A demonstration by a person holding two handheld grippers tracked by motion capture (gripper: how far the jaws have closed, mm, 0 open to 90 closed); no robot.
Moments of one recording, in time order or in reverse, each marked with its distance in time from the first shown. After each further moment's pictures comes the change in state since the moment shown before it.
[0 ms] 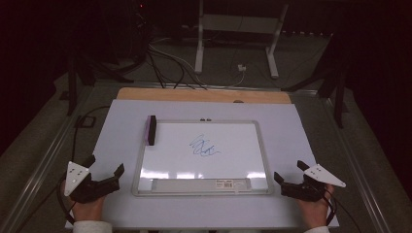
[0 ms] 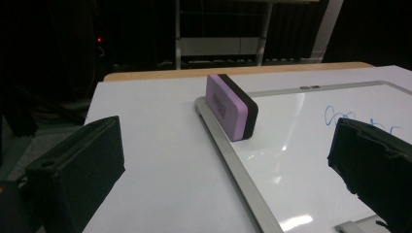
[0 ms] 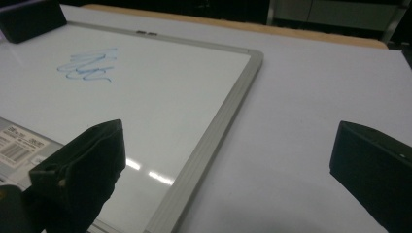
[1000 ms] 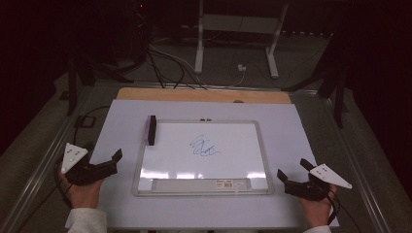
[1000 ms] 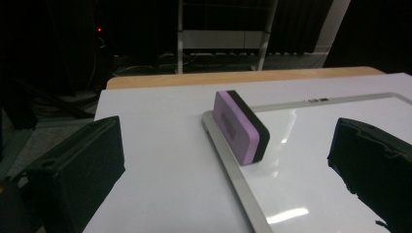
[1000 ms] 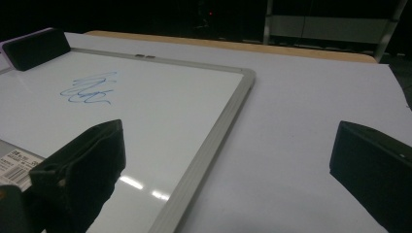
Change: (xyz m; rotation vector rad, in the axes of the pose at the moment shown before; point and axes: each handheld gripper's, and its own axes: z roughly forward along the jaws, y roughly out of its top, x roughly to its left) left arm 0.012 0.041 0.021 0.042 0.001 -0.024; right arm -0.007 0.001 -0.004 -0.062 0.002 0.028
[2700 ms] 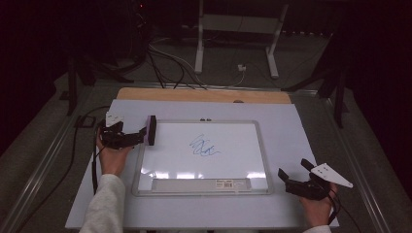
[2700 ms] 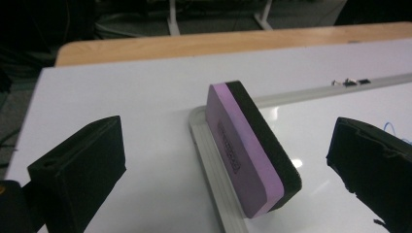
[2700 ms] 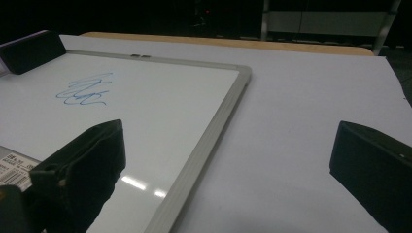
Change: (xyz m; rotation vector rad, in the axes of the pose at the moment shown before) left arm -0.009 0.022 0.122 0.243 -0.009 -0.002; right arm -0.004 -0.001 0.001 0.008 -0.006 0.028
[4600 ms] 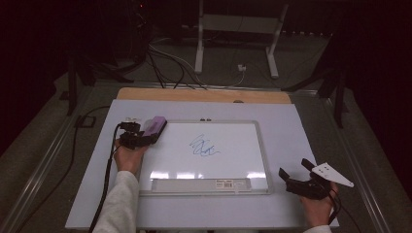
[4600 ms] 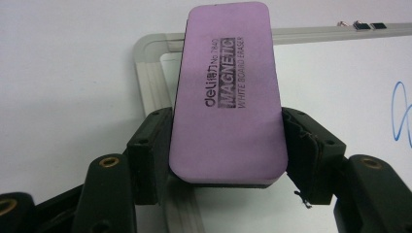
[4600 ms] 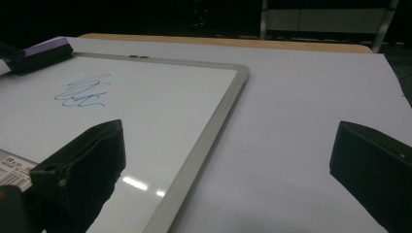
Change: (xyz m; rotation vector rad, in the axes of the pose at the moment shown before) left arm -0.015 -0.014 0.050 0.224 -0.077 -0.093; right arm -0.002 0.001 0.000 0.001 -0.005 0.016
